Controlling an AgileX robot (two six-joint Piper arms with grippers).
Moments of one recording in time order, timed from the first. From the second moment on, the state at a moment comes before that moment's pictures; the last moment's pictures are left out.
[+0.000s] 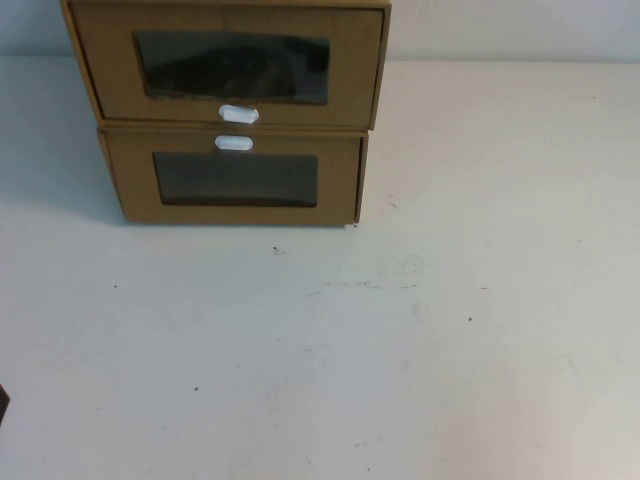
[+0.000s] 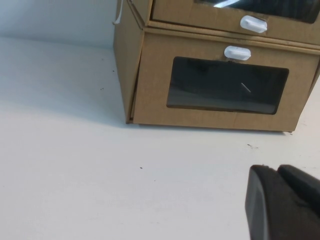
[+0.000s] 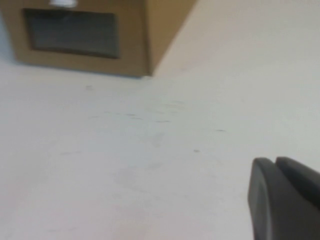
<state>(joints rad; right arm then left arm) 0.52 0.39 -0.39 -0.27 0.45 0.36 -0.16 0.15 0.03 -1.22 0.11 1.06</state>
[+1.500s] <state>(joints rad) 0.09 -0.01 0.03 0.19 0.35 -0.13 -0.16 0.15 0.03 -1.22 0.11 1.06</state>
